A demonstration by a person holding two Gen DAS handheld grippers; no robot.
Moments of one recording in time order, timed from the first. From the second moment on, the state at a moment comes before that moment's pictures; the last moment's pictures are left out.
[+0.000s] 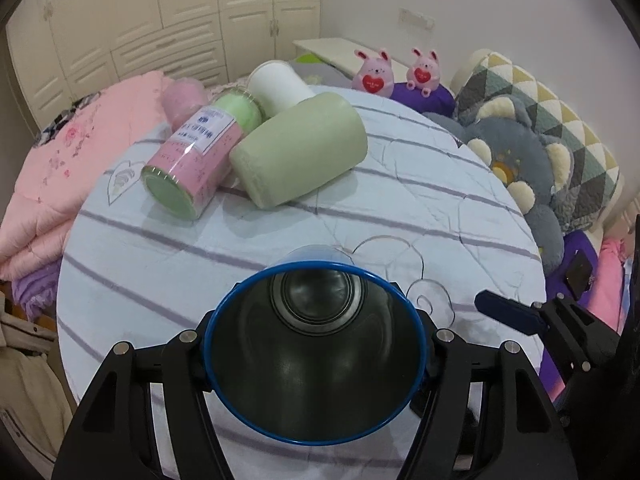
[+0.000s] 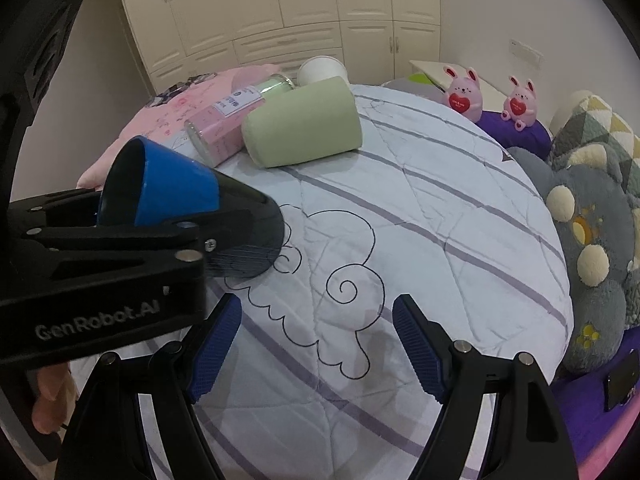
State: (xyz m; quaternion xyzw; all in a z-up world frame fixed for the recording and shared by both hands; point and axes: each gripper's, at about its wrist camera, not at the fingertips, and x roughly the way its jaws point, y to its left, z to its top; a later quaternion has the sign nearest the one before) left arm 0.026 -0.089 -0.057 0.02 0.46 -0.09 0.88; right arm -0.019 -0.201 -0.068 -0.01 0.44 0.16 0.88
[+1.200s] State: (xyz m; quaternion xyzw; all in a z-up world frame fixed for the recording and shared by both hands) left arm -0.013 -0.043 -0.031 -0.05 0.40 -0.09 0.91; right arm -0.031 -0.202 -0.048 0.00 0.43 0.14 0.89
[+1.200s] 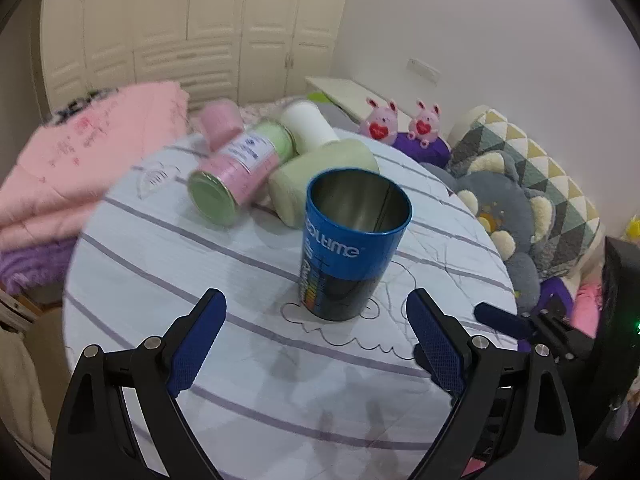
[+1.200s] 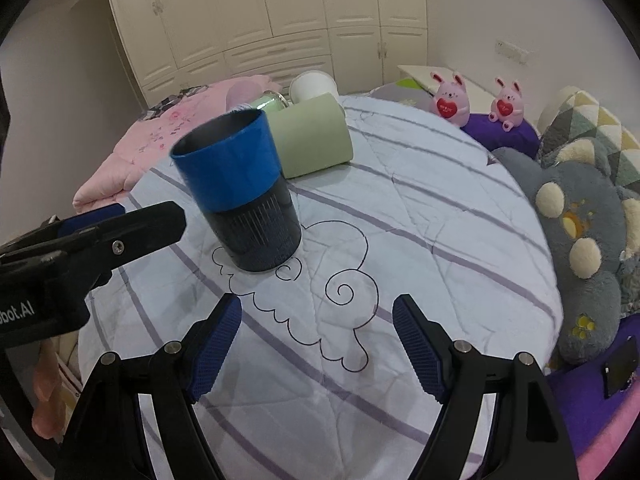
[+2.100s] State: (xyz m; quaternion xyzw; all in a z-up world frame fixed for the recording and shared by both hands) left arm -0.087 -0.019 0.042 0.02 0.29 -0.03 0.96; right arm -0.071 -0.180 0.037 -0.04 0.31 0.08 0.95
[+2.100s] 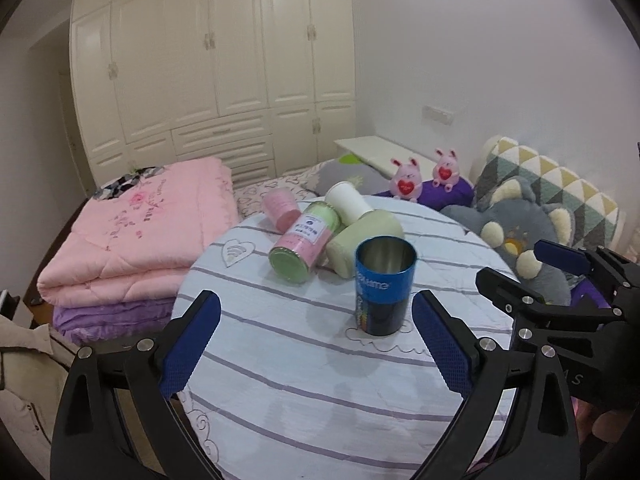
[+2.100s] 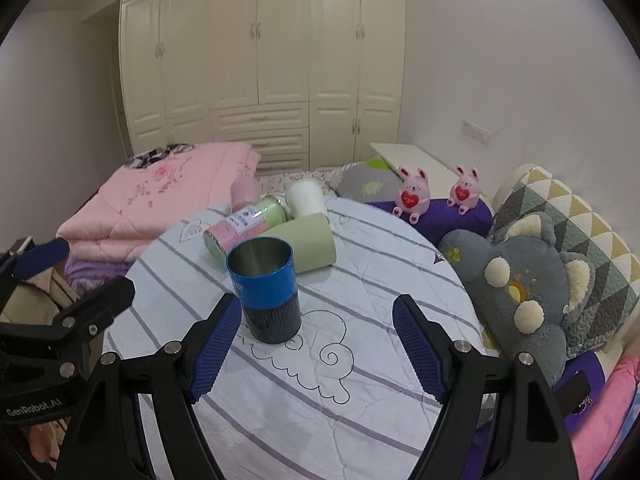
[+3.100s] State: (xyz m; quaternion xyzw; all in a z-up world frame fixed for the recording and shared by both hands) left arm -0.095 -0.020 0.054 0.00 0.23 -0.03 0.97; right arm -0.086 -0.189 0.041 -0.03 0.24 0.07 0.97
